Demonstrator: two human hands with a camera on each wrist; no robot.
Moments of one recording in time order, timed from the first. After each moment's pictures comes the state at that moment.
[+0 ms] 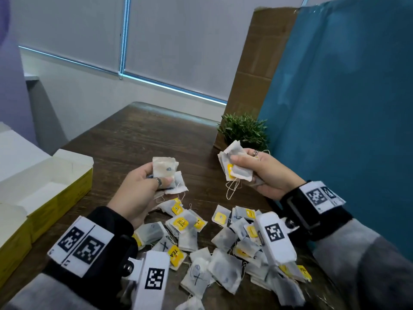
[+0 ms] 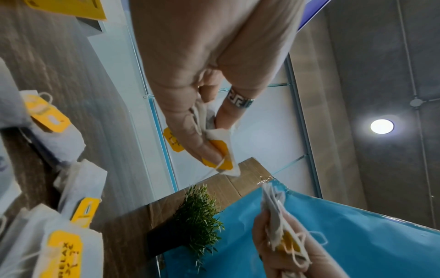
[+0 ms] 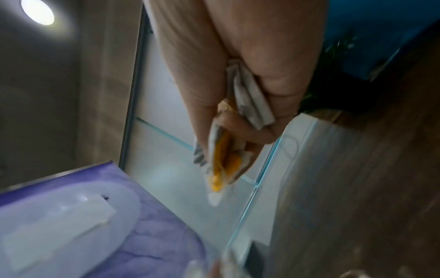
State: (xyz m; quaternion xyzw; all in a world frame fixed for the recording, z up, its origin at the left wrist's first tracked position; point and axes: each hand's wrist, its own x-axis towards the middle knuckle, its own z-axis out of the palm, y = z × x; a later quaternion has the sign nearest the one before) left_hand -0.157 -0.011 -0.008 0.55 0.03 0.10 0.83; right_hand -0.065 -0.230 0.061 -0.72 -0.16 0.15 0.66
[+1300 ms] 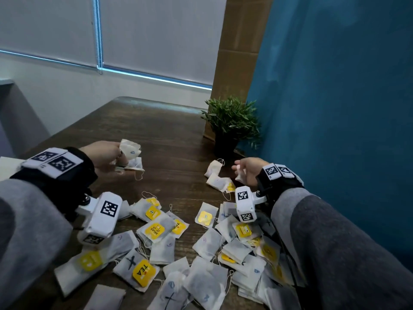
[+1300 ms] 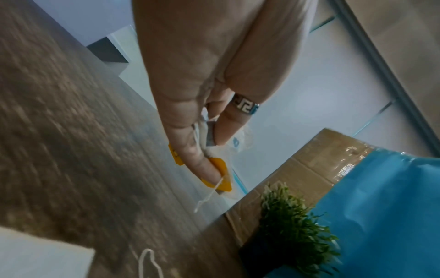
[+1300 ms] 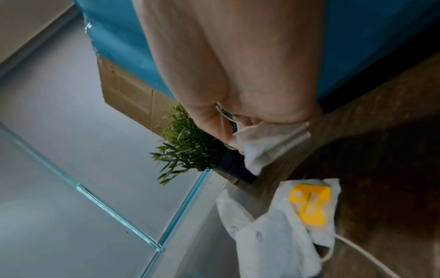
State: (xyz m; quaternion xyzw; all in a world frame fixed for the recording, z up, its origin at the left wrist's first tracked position) left_hand -0.032 0.053 -0.001 0.77 0.19 0.00 0.61; right_hand 0.073 -0.275 -0.012 -0.75 0.14 0.12 0.63
